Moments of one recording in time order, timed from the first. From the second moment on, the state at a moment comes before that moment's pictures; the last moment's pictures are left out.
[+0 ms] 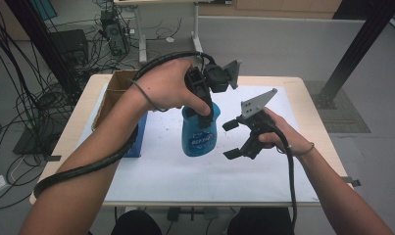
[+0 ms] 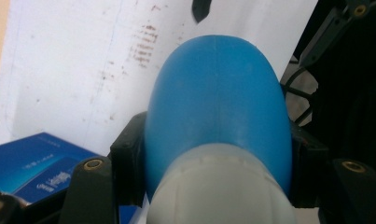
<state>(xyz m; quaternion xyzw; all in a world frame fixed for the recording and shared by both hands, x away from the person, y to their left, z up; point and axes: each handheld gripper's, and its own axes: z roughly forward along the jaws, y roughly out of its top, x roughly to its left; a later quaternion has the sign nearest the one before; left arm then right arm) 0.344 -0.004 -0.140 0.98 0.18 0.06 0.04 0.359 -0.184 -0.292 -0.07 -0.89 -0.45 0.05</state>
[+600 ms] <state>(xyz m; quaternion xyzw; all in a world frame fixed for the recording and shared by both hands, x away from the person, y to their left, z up) 0.355 0.030 -0.110 0.96 0.26 0.09 0.04 0.367 -0.200 -0.294 -0.11 -0.94 -0.31 0.04</state>
